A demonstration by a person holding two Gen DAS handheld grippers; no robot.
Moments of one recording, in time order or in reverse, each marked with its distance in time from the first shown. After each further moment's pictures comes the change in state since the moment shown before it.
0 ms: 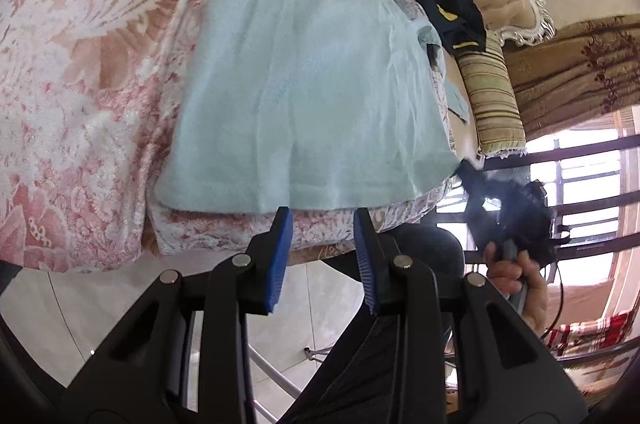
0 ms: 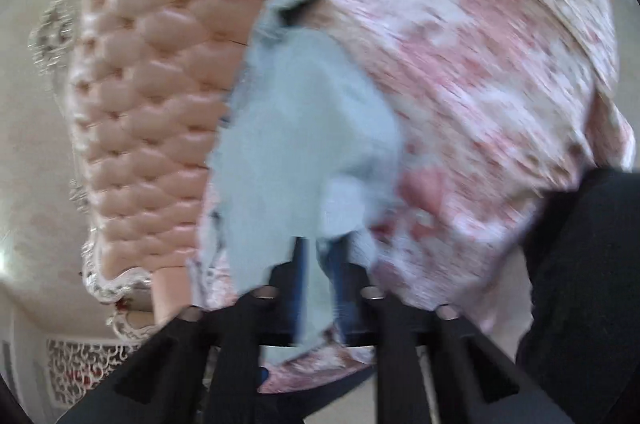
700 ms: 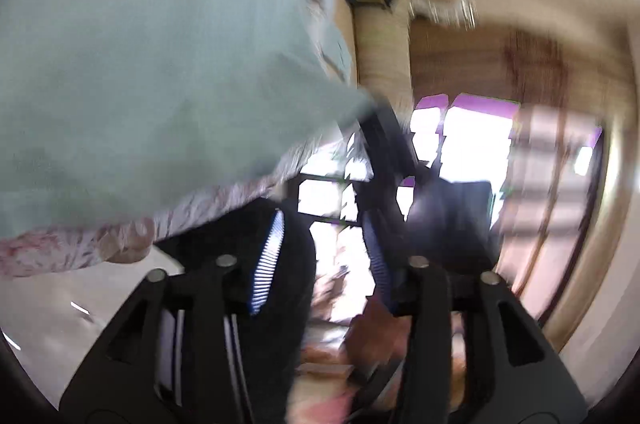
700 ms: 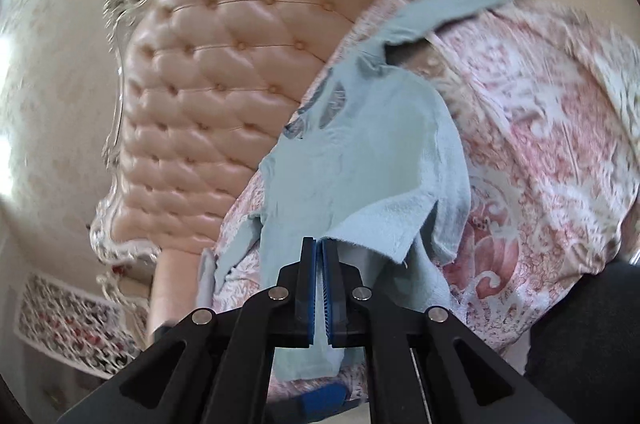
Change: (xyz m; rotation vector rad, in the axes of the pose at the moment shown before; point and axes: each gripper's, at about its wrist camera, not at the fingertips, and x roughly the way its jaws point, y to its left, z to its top) left arm 0.108 -0.050 0.020 -0.262 0.187 -0.528; right arm -0.003 0.053 0.000 -0.240 -0.081 0.058
